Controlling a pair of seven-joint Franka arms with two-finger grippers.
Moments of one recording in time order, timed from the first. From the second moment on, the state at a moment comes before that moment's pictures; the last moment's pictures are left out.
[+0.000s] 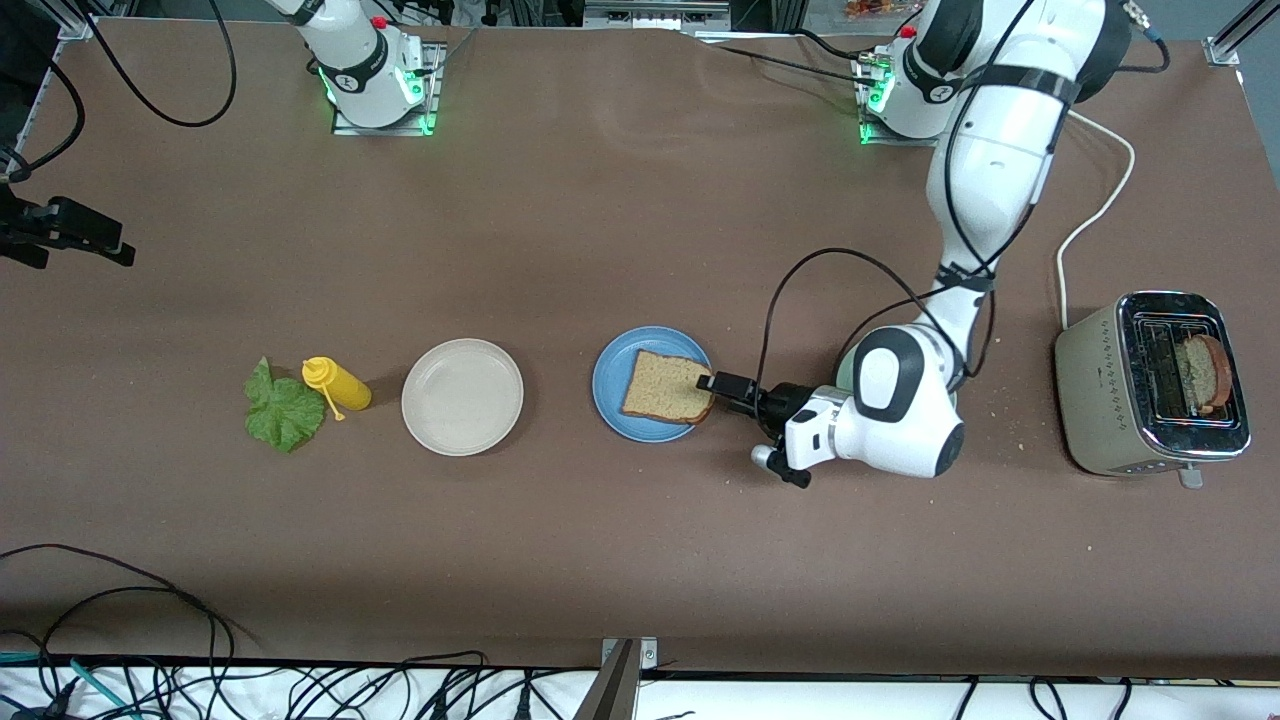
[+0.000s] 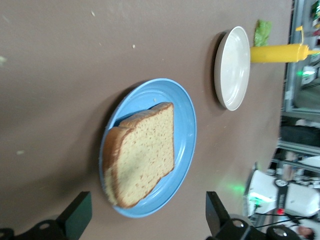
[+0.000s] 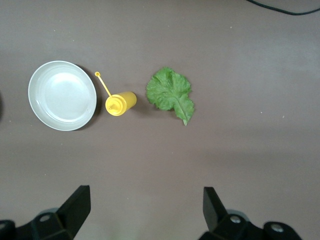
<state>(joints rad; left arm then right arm) -0.28 0.90 -0.02 -1.28 -0.92 1.84 0.47 0.06 0.09 -0.17 -1.52 0.04 1.55 -0.14</state>
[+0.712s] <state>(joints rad) -0.21 0.66 -0.01 -1.28 -0.44 1.73 0.35 0.06 0.16 -0.18 -1.52 0.04 1.53 -0.18</state>
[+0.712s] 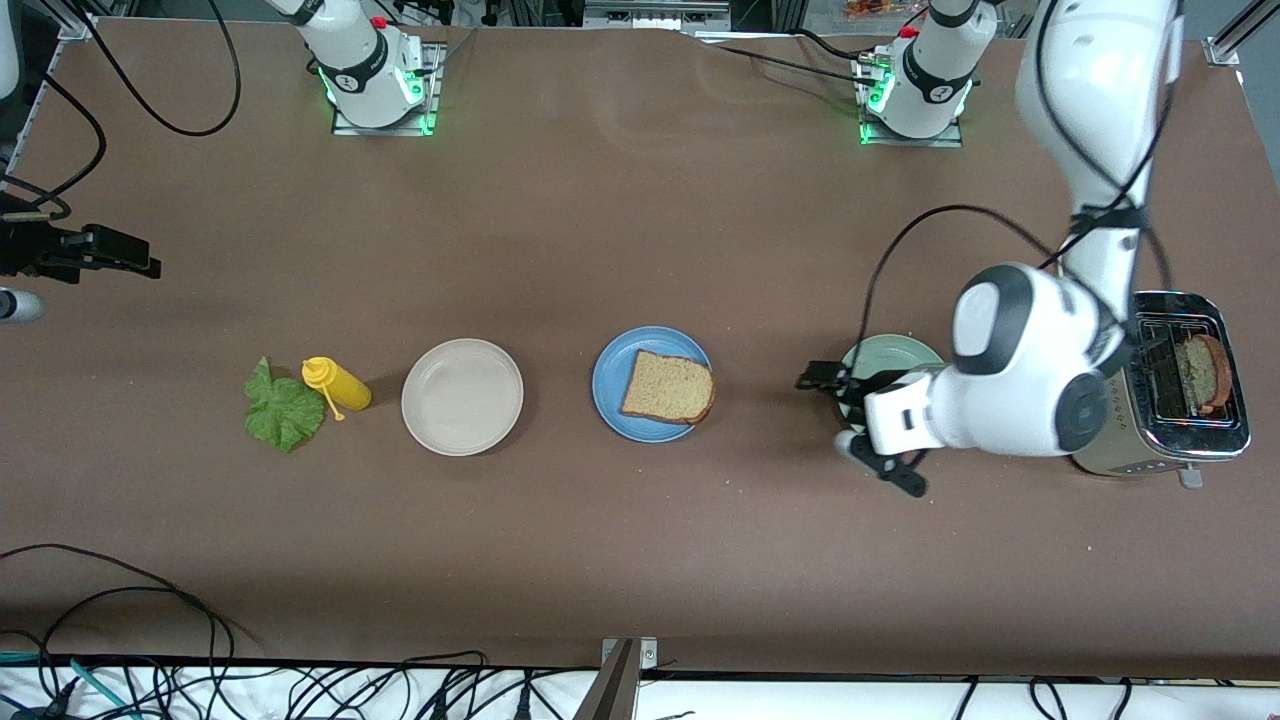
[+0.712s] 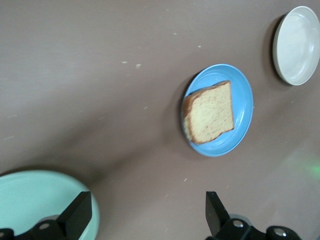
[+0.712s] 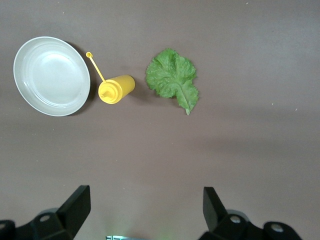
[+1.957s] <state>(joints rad) -0.08 0.20 0.00 -1.30 -0.04 1.36 0.18 0.04 0.49 -0.16 -1.56 0.04 1.85 -0.27</state>
